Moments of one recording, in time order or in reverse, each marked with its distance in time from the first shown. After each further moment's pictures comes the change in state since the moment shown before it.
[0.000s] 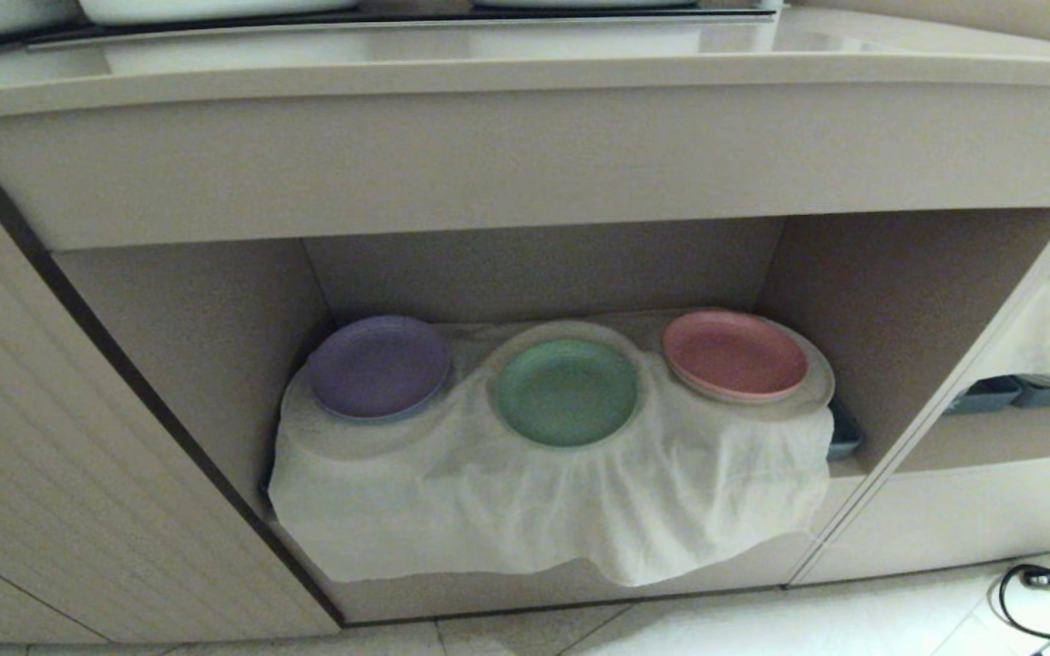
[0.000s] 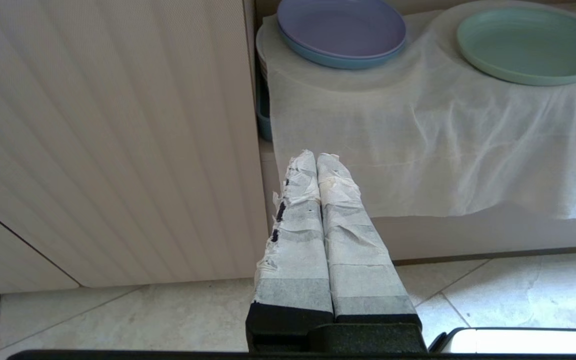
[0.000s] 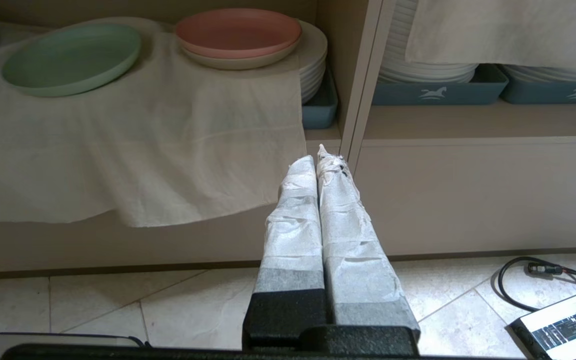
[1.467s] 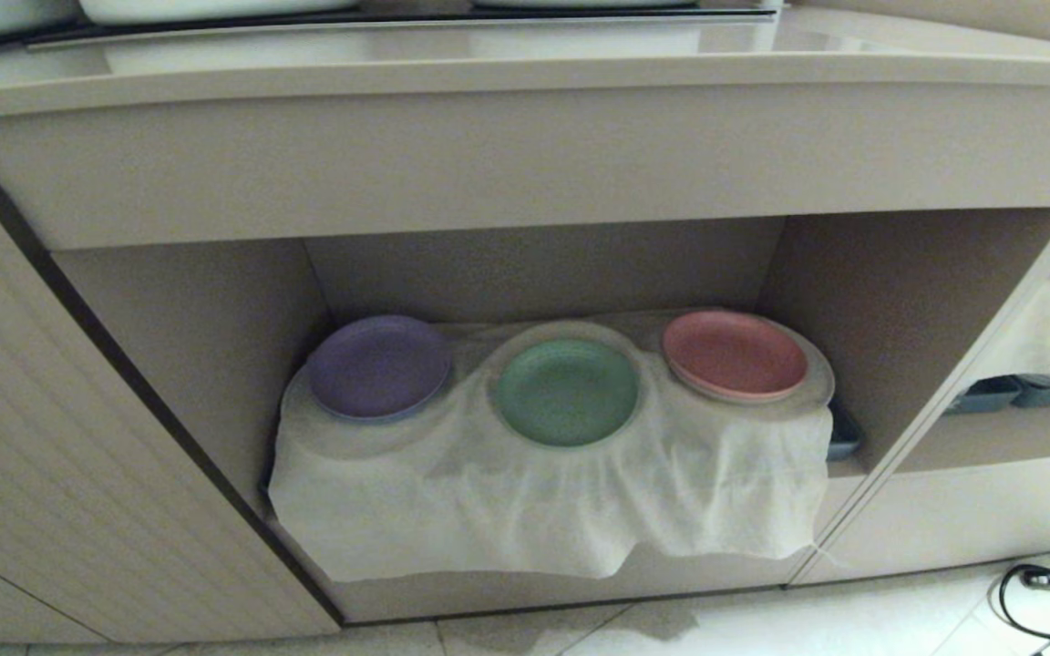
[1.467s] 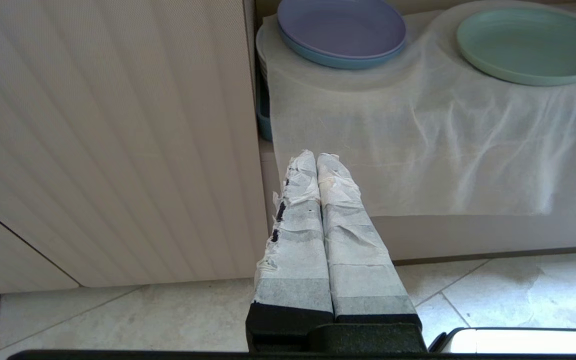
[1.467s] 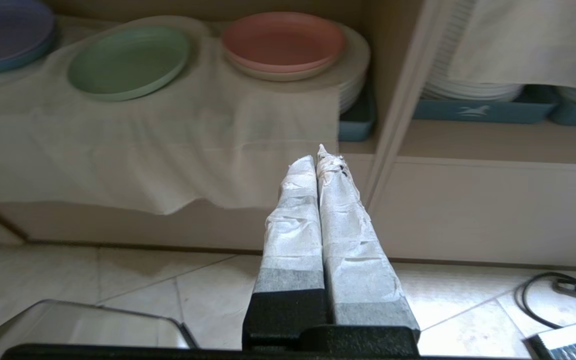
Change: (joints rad) left arm 0.000 0.000 0.000 0.000 0.000 0.000; right arm 0.029 0.270 -0.225 0.044 0.083 -0.001
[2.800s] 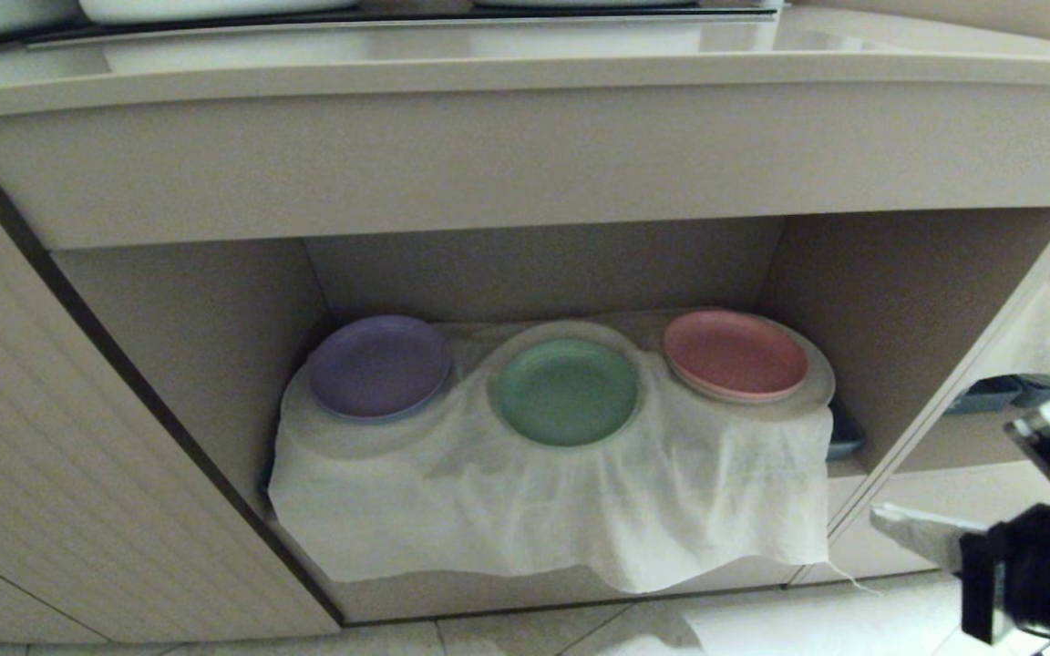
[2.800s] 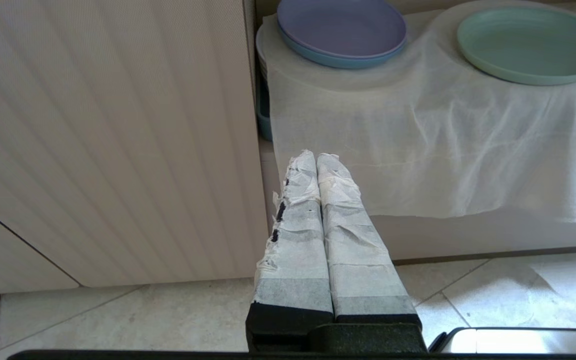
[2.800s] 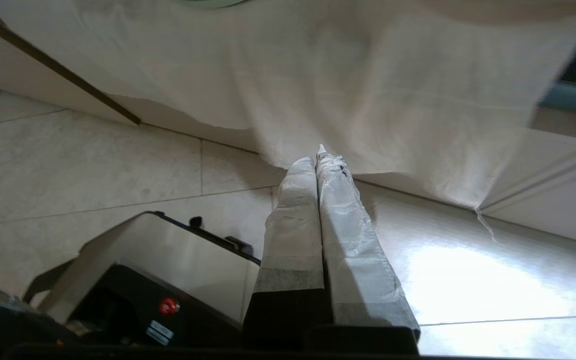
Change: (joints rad) left arm 0.000 0.000 0.000 0.000 0.000 0.000; right arm 0.298 0.929 -0.075 -0.464 0.062 0.110
